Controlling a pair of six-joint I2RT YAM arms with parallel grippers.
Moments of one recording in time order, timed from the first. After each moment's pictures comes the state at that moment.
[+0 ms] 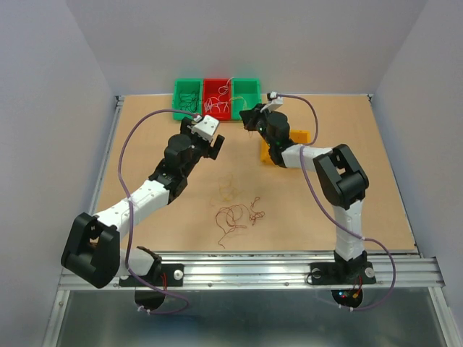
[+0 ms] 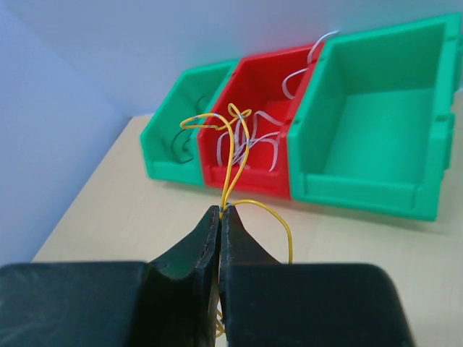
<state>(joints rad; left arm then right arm) -0.51 1.28 0.78 0.41 -0.09 0.24 0.49 2.07 1.29 0.83 0.01 0.51</state>
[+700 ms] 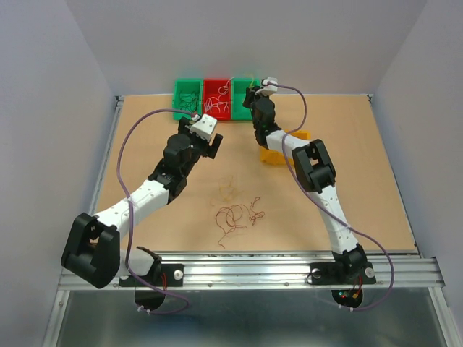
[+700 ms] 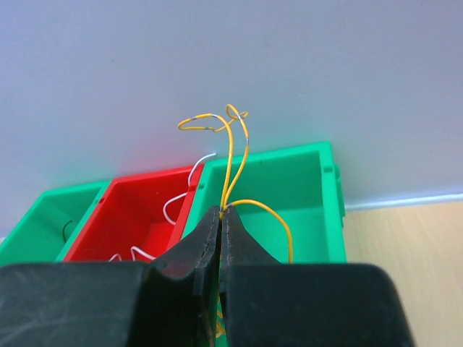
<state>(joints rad) -0.51 1.28 0.78 0.41 -0.13 0.23 0.46 2.59 2.02 0.78 0.36 0.30</state>
